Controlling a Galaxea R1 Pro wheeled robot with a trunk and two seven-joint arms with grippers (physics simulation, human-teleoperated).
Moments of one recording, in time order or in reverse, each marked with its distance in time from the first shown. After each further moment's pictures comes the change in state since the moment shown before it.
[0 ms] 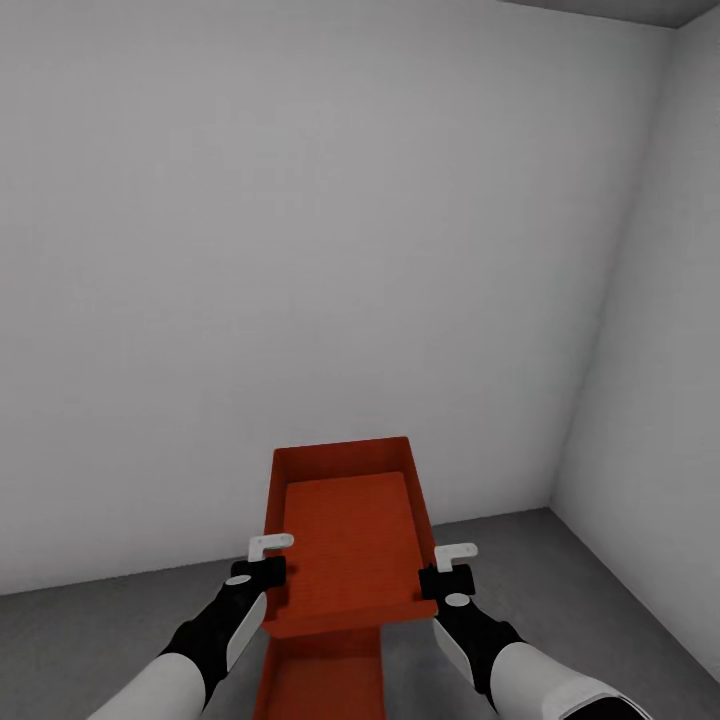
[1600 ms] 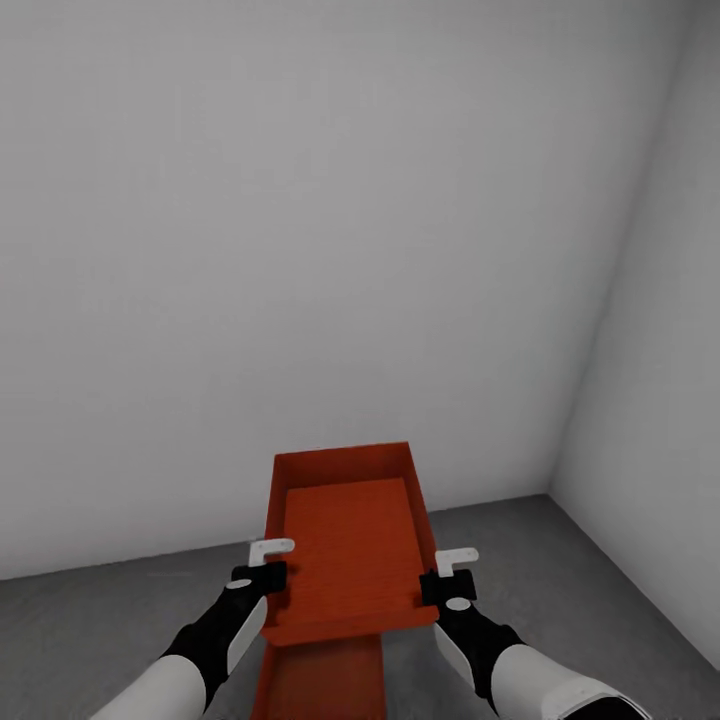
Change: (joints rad) left arm 0.000 -0.003 -0.003 0.026 0.007 -0.001 0.002; right arm 0.000 0.000 -0.003 0.025 -0.001 -0.001 0.006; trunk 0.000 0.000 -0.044
